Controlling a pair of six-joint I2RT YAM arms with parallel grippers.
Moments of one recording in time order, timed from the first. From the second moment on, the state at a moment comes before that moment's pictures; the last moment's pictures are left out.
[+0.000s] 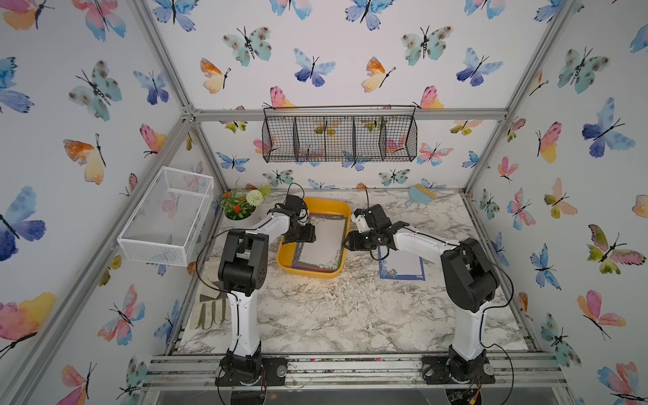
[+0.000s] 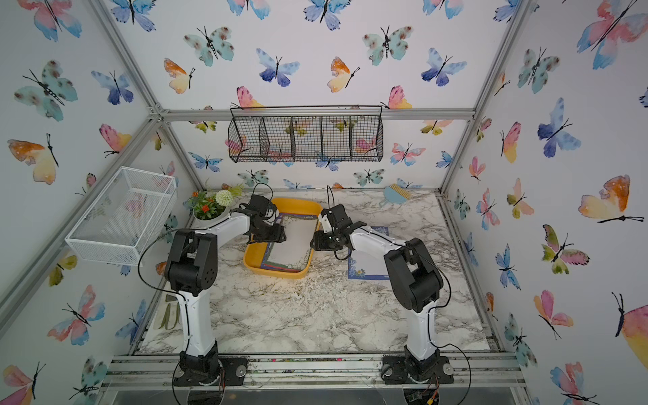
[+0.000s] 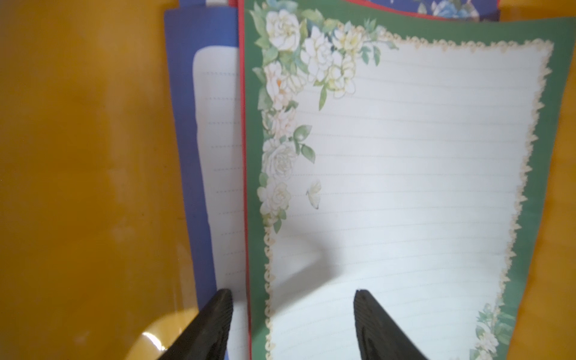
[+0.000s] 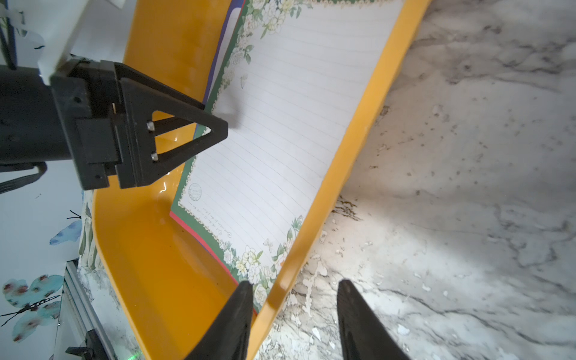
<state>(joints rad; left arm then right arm) -0.26 2.09 1.53 -0.60 0.22 -0.13 0.61 1.97 1.39 -0.33 -0.35 0.44</state>
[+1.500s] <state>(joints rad) -0.27 2.06 1.53 -0.61 0.20 -0.13 0.62 1.97 1.39 -0.33 -0.35 0.44</state>
